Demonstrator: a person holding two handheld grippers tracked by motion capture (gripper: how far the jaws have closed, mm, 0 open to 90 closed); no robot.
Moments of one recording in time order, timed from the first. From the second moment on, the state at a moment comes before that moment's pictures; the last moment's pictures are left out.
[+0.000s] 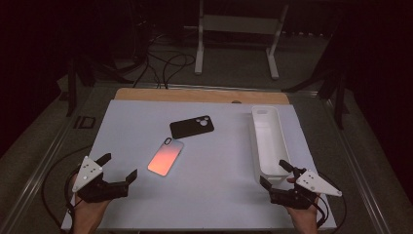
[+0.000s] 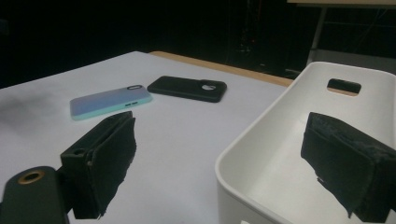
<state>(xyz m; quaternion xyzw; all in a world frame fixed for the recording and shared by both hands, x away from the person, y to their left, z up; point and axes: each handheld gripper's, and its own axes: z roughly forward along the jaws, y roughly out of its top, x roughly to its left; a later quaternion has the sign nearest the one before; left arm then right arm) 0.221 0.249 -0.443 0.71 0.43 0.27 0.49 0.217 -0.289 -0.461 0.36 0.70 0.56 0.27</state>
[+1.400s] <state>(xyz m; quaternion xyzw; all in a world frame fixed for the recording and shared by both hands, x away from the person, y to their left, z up) 0.265 0.200 -0.438 0.75 0.44 0.26 0.41 0.221 -0.292 -0.465 0.38 0.70 0.55 0.27</state>
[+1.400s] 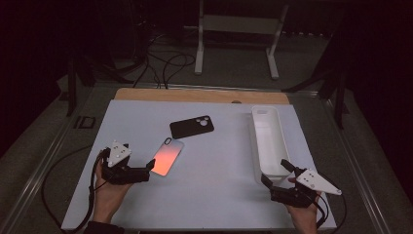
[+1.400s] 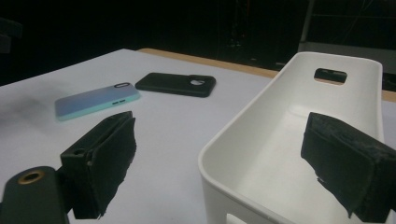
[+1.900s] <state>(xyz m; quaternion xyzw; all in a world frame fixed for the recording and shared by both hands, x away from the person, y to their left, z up) 0.288 0.182 -0.446 0.77 0.45 0.25 0.37 0.222 -0.293 -0.467 0.38 0.70 0.54 0.27</state>
